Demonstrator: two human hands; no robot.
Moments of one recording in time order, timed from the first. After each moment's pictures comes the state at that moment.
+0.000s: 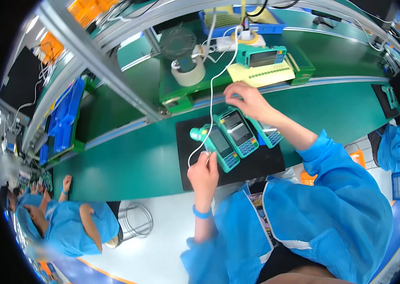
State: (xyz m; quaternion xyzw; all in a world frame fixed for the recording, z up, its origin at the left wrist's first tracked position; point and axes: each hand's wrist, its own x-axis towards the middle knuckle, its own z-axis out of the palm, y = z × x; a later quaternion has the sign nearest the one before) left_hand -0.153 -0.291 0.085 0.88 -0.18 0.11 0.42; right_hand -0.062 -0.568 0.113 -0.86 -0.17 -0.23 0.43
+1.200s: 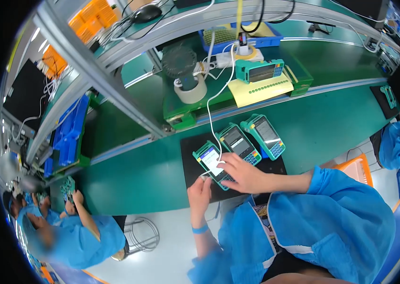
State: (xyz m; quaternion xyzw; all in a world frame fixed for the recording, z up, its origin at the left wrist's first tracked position) left_hand -0.143 -0.238 0.044 0.82 -0.09 -0.11 0.55; right_hand -0.180 -0.469 0.075 -0.88 -0.25 -0.15 0.37
